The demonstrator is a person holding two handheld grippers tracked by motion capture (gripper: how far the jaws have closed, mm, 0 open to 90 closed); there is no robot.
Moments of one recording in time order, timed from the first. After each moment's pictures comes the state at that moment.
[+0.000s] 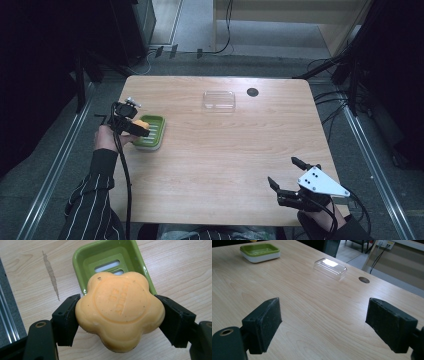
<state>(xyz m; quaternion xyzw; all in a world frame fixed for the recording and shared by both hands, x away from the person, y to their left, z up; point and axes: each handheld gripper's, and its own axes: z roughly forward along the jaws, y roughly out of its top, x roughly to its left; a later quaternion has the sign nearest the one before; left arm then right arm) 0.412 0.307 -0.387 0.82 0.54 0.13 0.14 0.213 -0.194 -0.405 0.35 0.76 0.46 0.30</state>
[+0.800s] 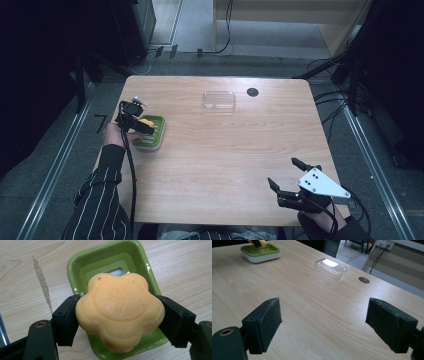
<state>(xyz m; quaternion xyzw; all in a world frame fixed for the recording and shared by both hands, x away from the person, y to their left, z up) 0.434 0.302 -0.409 0.82 0.54 0.13 0.14 0.211 -0.193 -0.404 0.35 0.76 0.47 0.30</state>
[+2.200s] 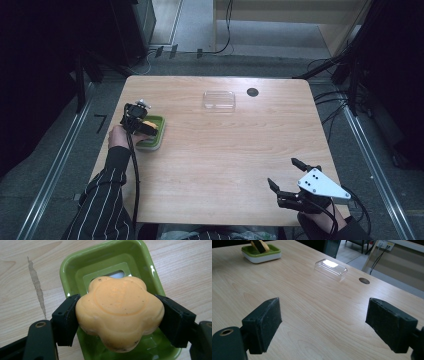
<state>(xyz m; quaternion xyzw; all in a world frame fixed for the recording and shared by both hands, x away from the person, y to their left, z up) 0.437 0.294 -0.426 0.81 0.54 0.15 0.14 0.209 -0.192 -0.403 0.35 0.76 0.47 0.30</state>
